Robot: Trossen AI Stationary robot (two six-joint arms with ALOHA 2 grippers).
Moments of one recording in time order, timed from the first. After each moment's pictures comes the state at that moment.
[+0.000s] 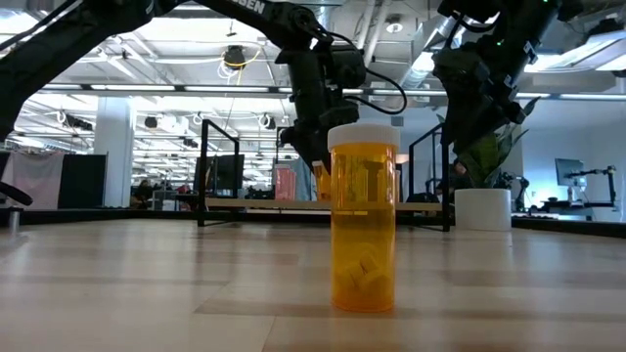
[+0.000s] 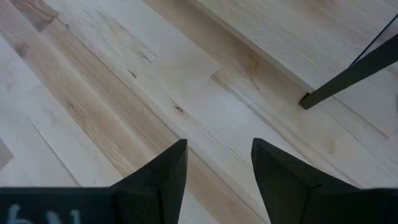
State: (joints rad) left arm 0.37 2.21 2.02 -1.09 -0.04 -0.13; right arm -0.03 1.20 0.82 -0.64 0.29 0.76
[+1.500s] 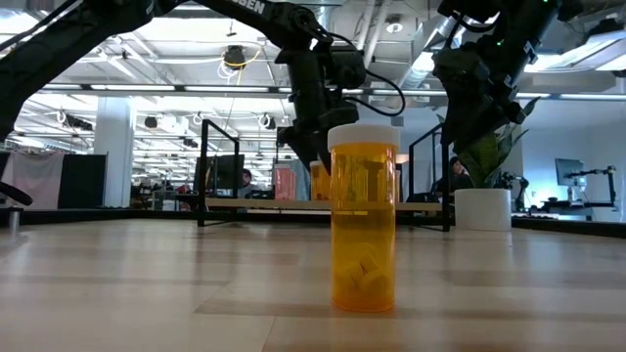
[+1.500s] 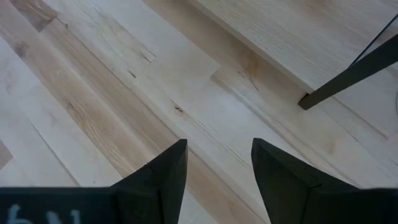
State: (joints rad) left arm 0.37 2.21 2.02 -1.10 -0.04 -0.16; right arm -0.03 1.20 0.82 -0.64 0.29 0.76
